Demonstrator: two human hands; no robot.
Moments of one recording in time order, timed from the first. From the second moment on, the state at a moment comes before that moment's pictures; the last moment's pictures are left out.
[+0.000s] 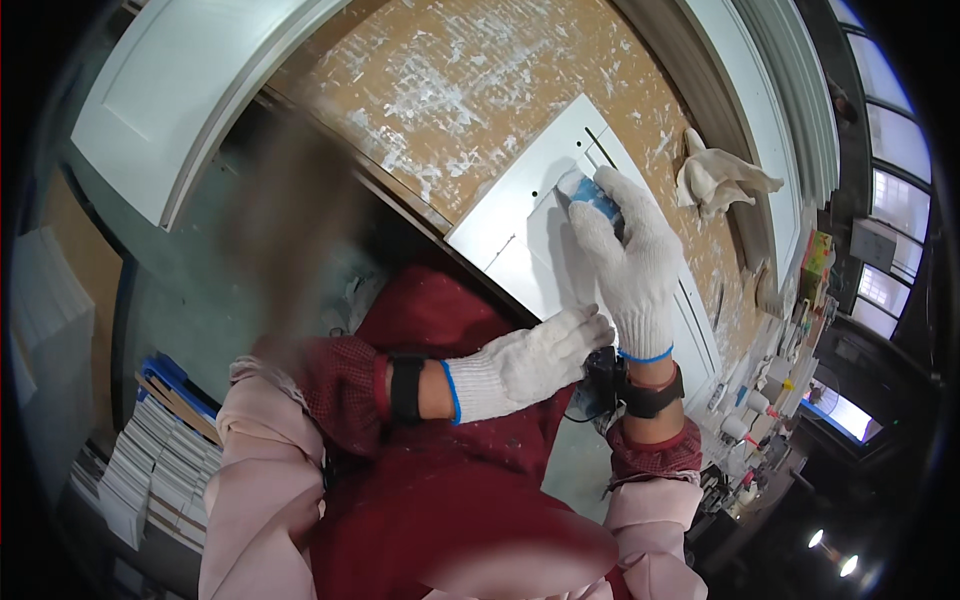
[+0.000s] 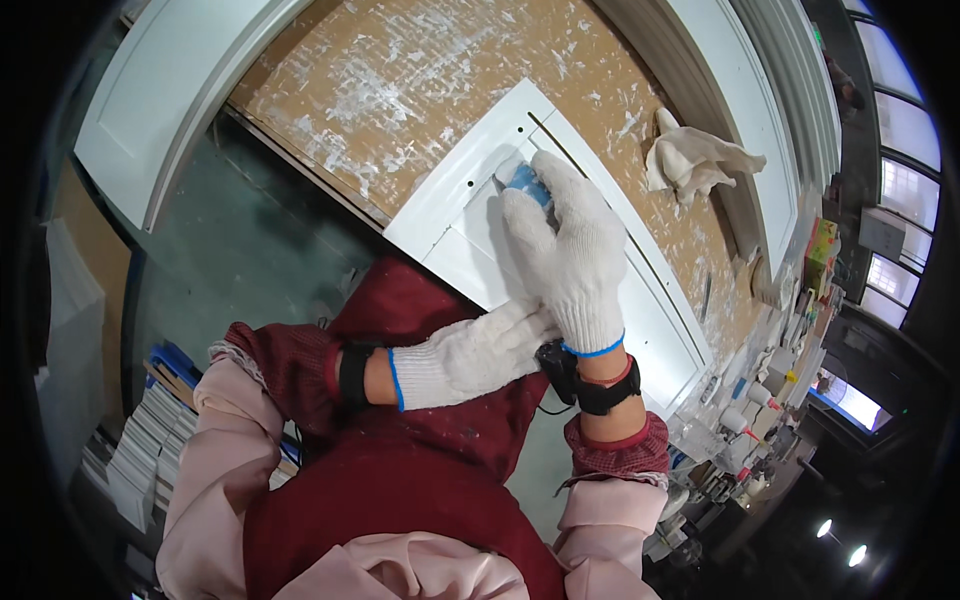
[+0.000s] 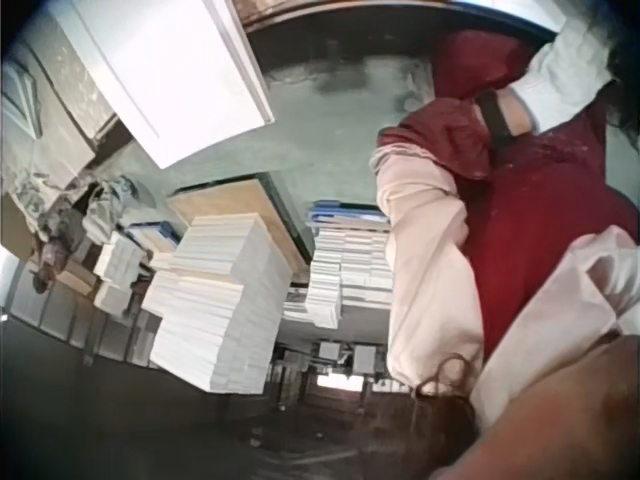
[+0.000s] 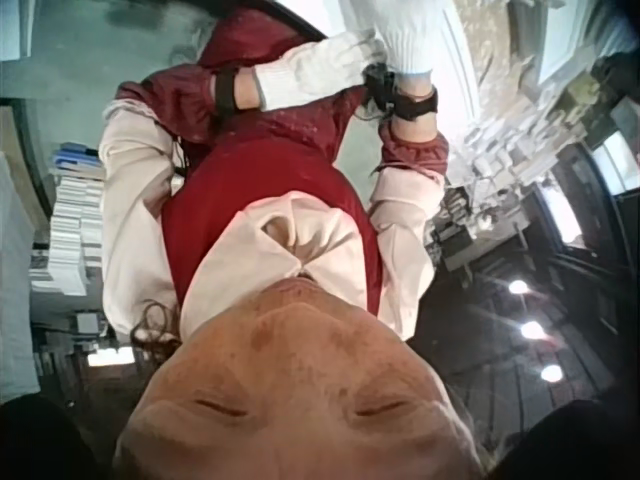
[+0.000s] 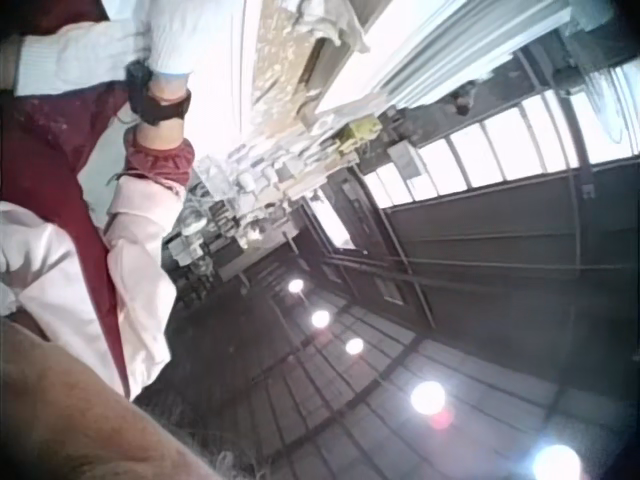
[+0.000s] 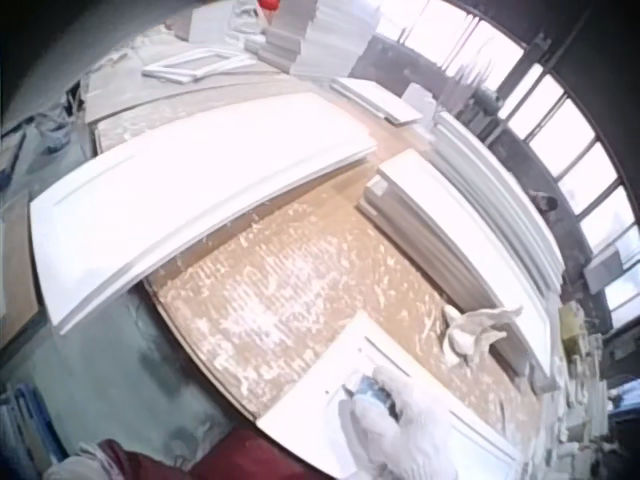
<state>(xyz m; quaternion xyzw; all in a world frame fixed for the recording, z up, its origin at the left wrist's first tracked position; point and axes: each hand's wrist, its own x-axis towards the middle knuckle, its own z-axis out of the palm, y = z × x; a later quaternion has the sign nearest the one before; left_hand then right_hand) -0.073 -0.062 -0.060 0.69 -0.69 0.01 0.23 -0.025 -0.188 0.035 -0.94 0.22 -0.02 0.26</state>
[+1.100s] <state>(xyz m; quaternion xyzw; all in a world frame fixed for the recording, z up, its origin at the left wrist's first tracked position) -0.072 -0.055 -0.061 0.69 -0.69 -0.03 0.23 -0.033 -0.180 0.028 -0.92 0.23 -0.02 0.30</state>
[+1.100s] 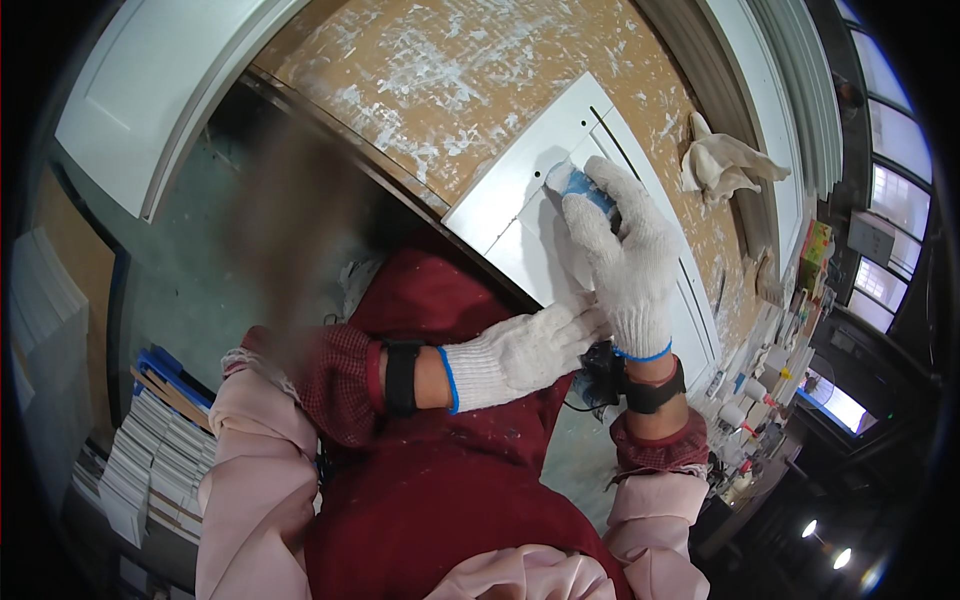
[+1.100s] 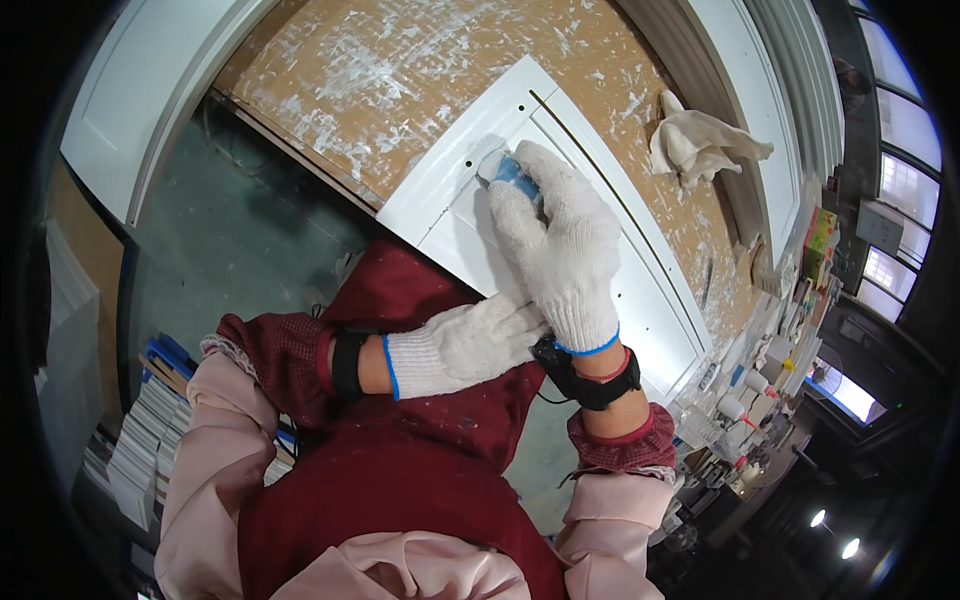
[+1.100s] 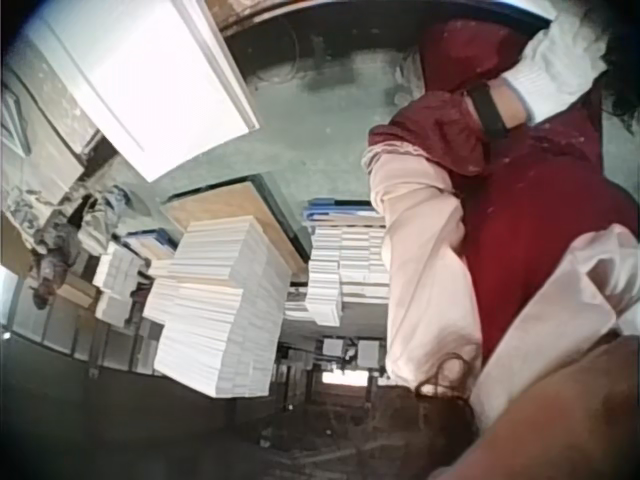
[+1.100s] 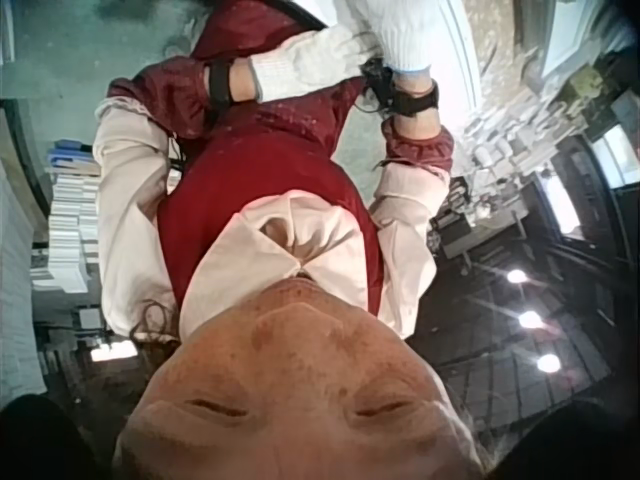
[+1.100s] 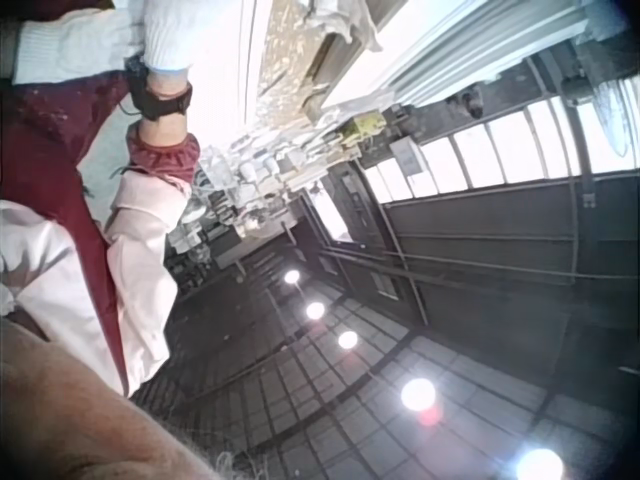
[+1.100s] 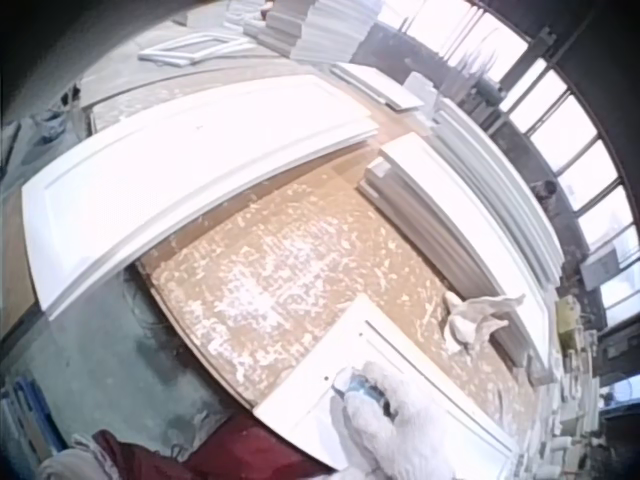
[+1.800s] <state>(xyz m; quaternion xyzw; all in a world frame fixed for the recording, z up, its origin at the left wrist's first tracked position) -0.075 -0.055 -0.072 0.64 -0.63 -0.15 0.41 -0.047 -0.165 0.030 -0.93 0.21 0.01 0.30</state>
